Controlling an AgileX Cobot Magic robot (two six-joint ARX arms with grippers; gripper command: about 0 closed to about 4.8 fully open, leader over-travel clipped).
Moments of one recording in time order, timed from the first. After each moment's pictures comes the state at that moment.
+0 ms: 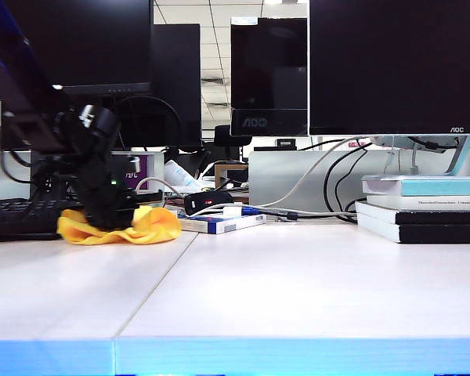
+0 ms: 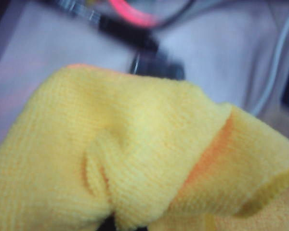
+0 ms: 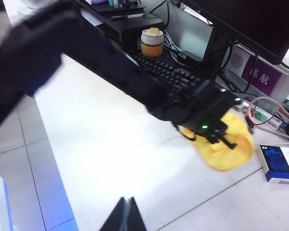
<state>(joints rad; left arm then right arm) -0.20 2.29 1.60 0.09 -0.04 -0.13 0.93 1.03 1.21 -0.45 -0.08 -0.11</state>
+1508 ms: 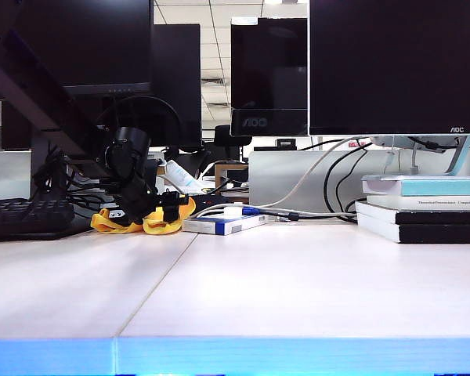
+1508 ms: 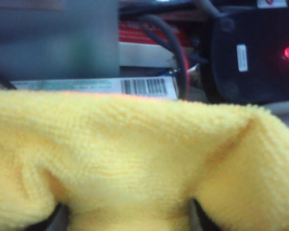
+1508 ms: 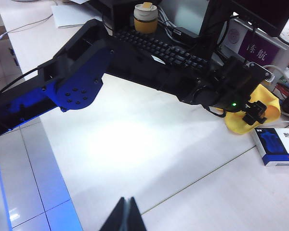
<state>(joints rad) -0.22 2.69 2.24 0.00 -0.06 -0.09 0.93 1.03 1.21 -0.51 -0.05 -0.11</state>
